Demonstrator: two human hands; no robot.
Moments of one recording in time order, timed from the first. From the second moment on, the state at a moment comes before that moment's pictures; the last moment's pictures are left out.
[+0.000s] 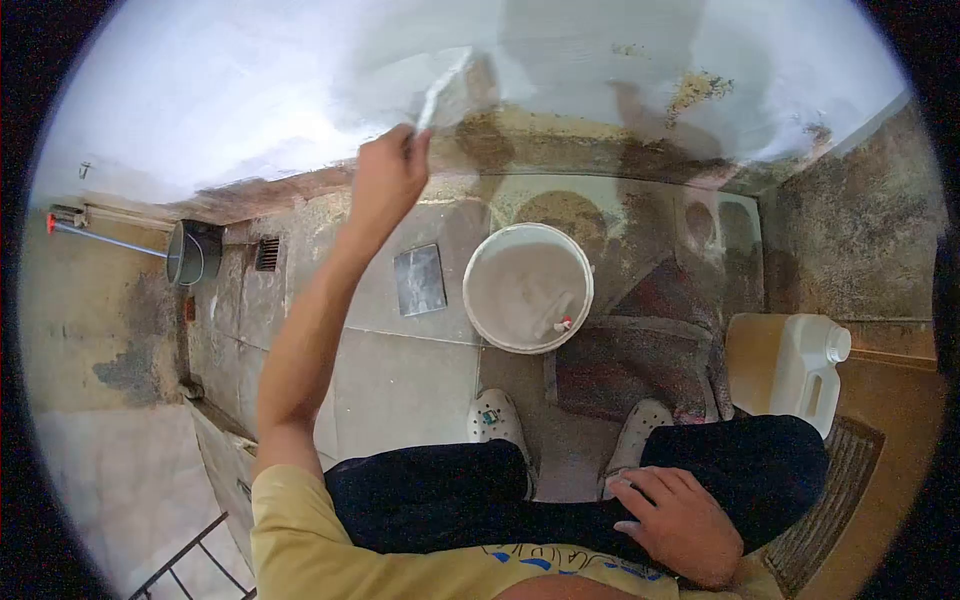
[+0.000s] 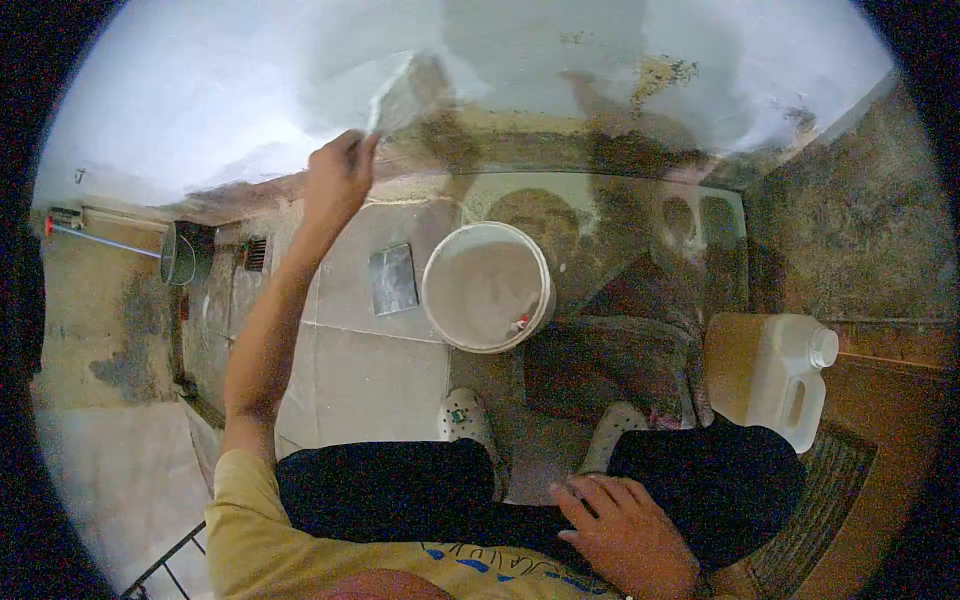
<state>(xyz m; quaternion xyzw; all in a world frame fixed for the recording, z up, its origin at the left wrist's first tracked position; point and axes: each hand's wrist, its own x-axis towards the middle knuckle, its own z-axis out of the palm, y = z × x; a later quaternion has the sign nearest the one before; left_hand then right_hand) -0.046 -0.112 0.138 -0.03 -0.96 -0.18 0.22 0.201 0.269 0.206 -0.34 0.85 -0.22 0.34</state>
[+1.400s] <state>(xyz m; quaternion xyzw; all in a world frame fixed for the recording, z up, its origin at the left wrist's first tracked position) -0.094 -0.056 0.130 -0.04 -0.97 -0.13 0.18 0.224 0.287 0.205 -0.36 0.85 -0.25 0.28</state>
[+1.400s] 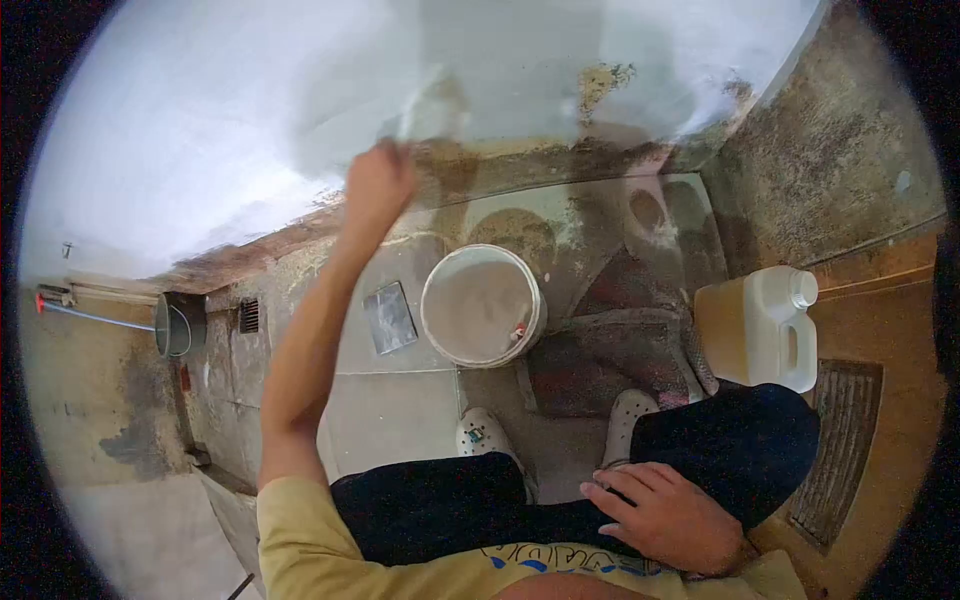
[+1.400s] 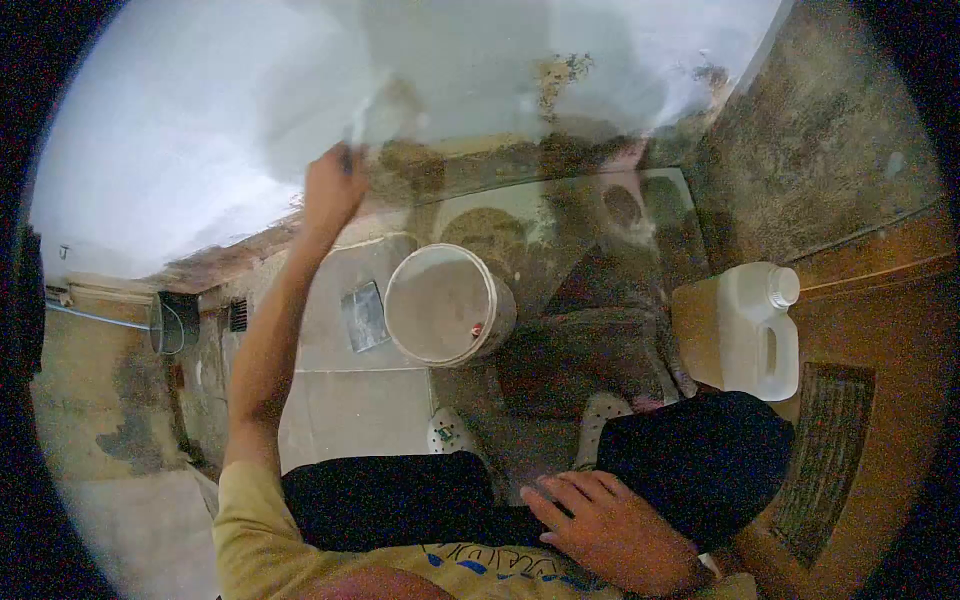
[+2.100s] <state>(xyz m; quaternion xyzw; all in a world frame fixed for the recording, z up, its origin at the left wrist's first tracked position) -0.107 0.032 0.145 -0.10 -0.97 -0.13 0.19 0.214 0.275 0.216 -0.33 0.86 -0.23 0.31</state>
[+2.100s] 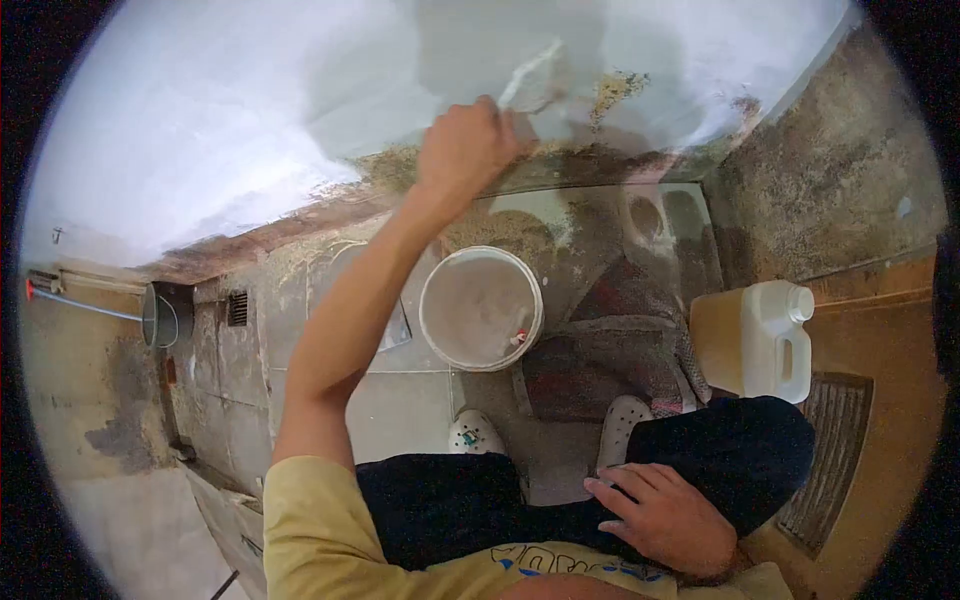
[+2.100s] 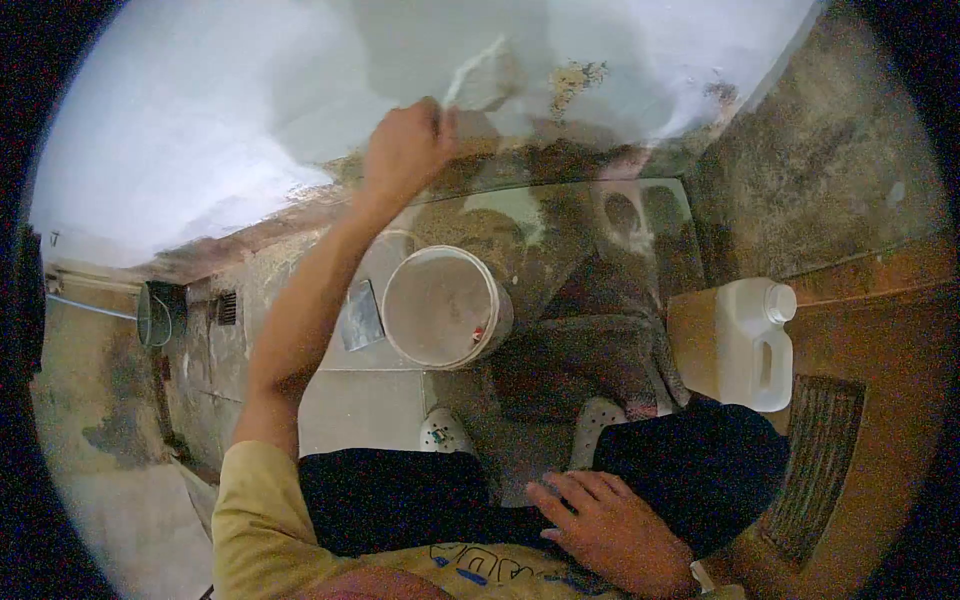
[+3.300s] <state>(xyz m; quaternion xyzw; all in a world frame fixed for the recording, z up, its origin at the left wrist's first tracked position) -0.057 -0.212 0.154 0.14 -0.96 -0.07 0.23 0.201 0.268 0.196 -0.38 0.84 -0.21 0.31</state>
